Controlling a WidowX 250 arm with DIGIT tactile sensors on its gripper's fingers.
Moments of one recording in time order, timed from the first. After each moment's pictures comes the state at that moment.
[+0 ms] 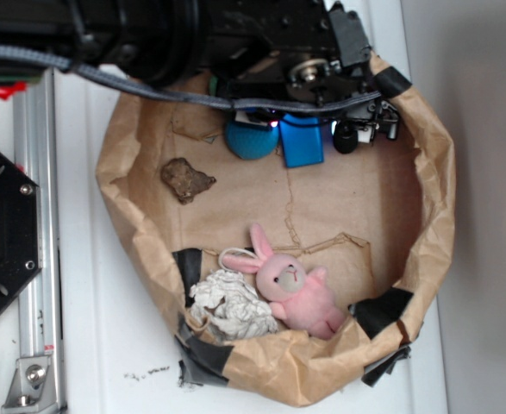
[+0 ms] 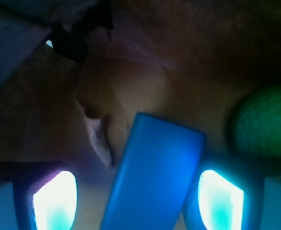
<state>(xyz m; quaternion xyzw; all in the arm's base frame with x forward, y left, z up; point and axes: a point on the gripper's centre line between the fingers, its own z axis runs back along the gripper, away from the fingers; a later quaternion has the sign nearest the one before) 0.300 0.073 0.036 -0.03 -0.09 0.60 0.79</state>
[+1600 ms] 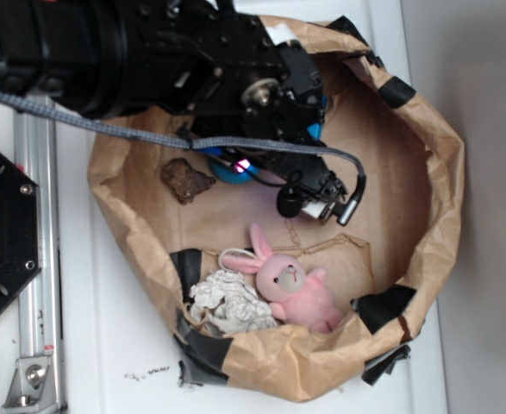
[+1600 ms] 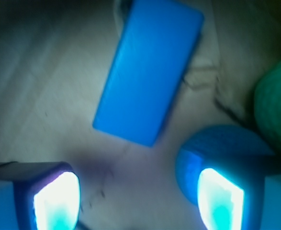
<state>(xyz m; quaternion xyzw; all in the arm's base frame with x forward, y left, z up) 0.258 0.001 0.035 -0.11 0.00 0.42 0.90</state>
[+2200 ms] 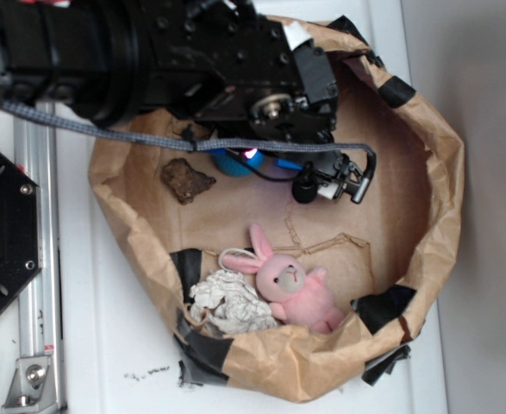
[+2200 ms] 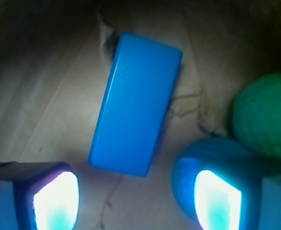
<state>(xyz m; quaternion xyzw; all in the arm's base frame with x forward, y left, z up) 0.278 0.026 0.045 -0.05 -0.07 0.47 0.88</state>
